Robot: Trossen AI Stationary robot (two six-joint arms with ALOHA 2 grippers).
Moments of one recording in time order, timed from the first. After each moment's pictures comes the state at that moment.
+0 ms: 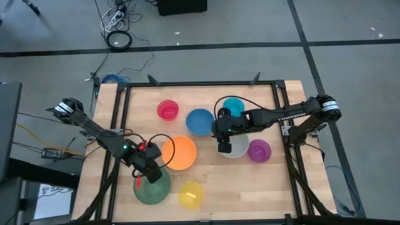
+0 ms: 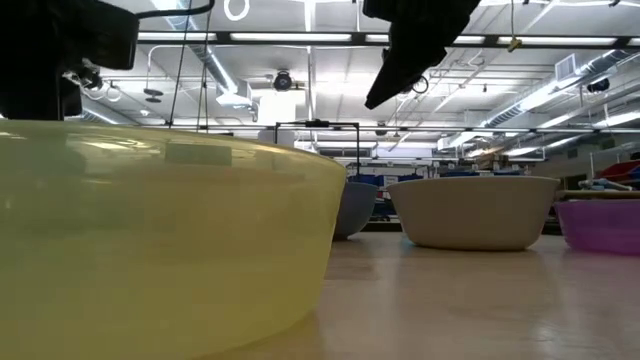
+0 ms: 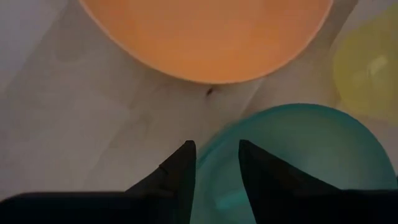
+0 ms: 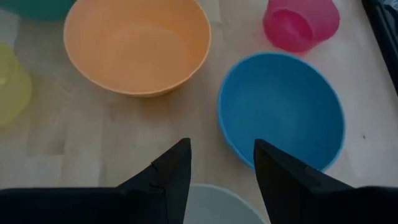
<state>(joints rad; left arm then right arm) -0.58 1.28 0.82 -0.77 -0.19 -1.18 0.10 1.52 1.20 -0.54 0.21 0.03</state>
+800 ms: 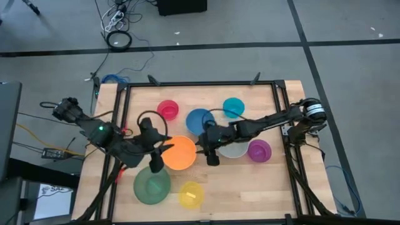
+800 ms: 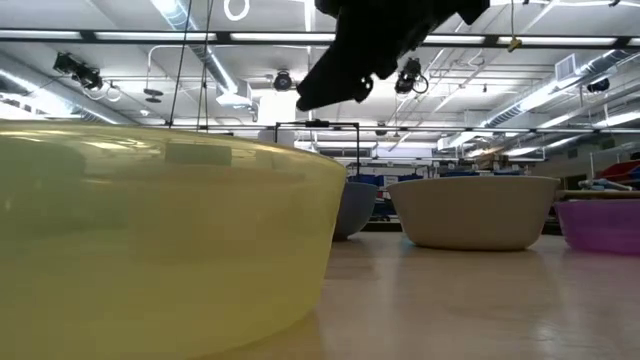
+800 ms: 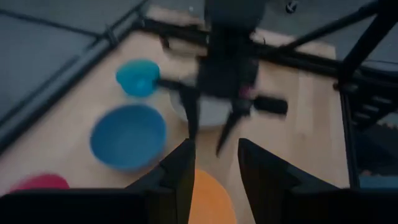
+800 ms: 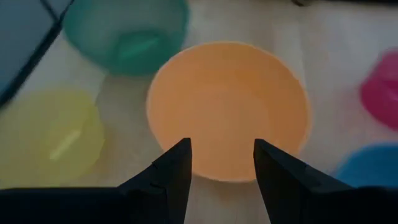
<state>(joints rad) -0.58 1.27 1.43 -0.88 -0.75 -0.62 0.16 1.72 1.20 -0.13 0.02 0.00</state>
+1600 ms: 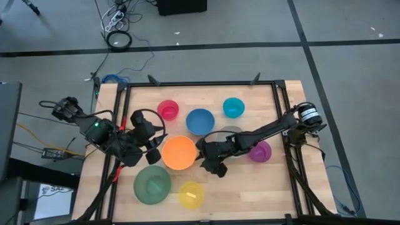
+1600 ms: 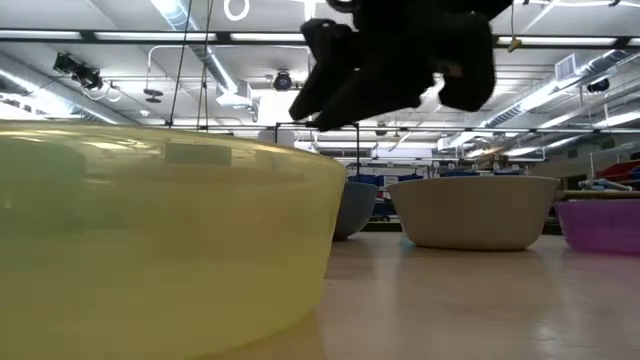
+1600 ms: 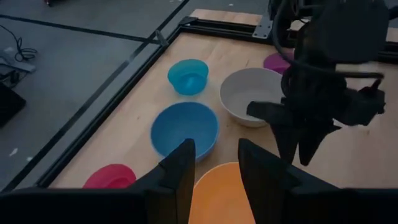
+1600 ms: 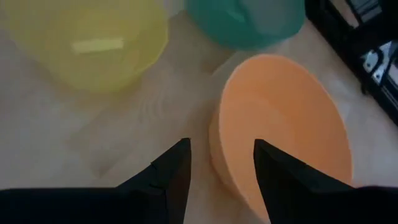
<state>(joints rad) -0.58 1.27 1.49 -1.12 -0.88 -0.68 0.27 1.81 1.20 -0.11 0.04 -0.62</state>
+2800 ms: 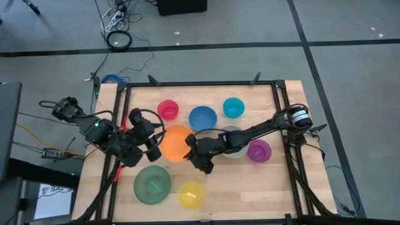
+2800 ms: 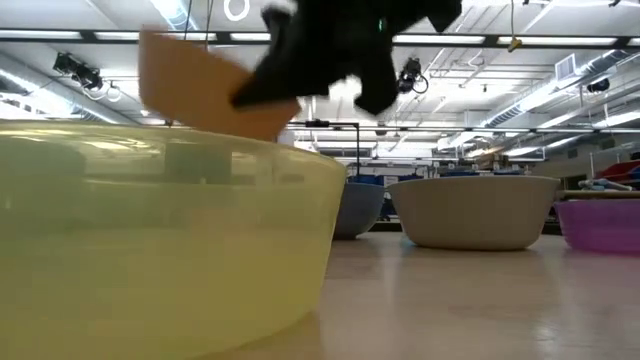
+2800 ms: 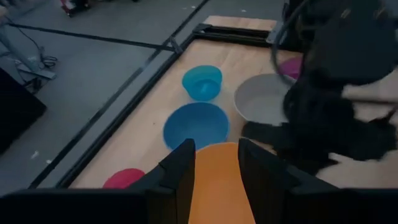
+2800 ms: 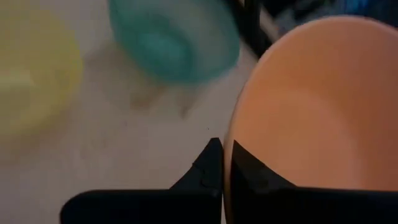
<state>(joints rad) -0.58 1.27 1.48 -1.15 -0.95 -0.69 0.23 1.91 1.32 0.03 0.07 -0.71</state>
